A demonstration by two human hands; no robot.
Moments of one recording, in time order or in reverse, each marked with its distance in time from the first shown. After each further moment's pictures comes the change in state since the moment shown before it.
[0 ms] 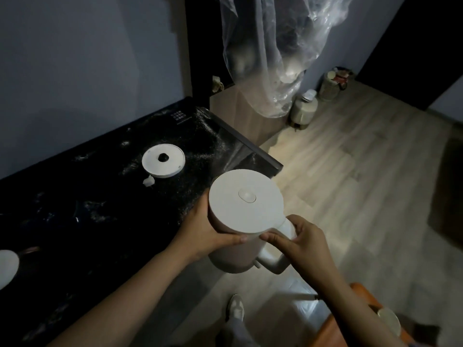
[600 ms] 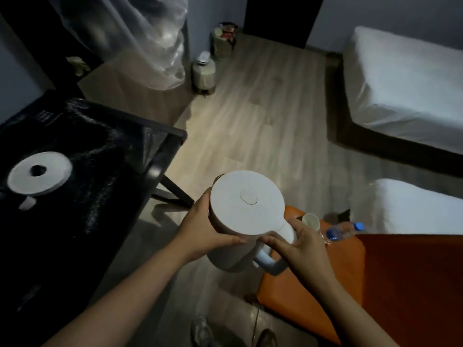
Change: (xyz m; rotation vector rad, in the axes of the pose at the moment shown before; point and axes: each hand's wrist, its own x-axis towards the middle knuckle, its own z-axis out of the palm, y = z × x) left_hand -0.042 0.037 0.159 0.092 -0.490 0.160; right_hand -0.162 0.097 -0.081 -0.072 0.378 0.278
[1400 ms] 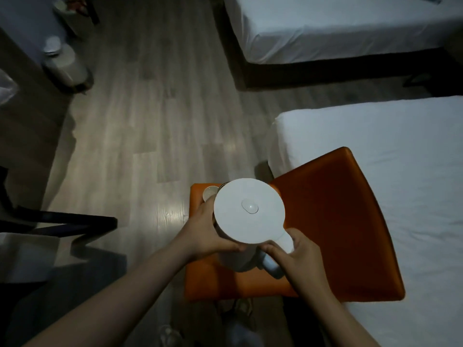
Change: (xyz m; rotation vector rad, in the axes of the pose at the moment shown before) left_hand 0.089 0.078 0.345 0.194 -0.554 0.151; right_hand -0.071 0.259 -0.192 0.138 0.294 0.488
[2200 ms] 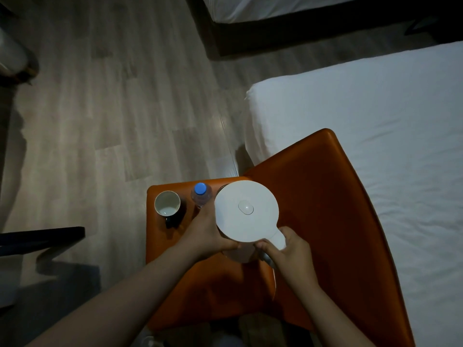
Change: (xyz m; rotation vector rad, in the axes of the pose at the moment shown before) left_hand 0.162 -0.045 0.135 0.127 -0.135 -0.037; right_hand 0.129 0.160 -0.017 -0.003 -0.016 0.181
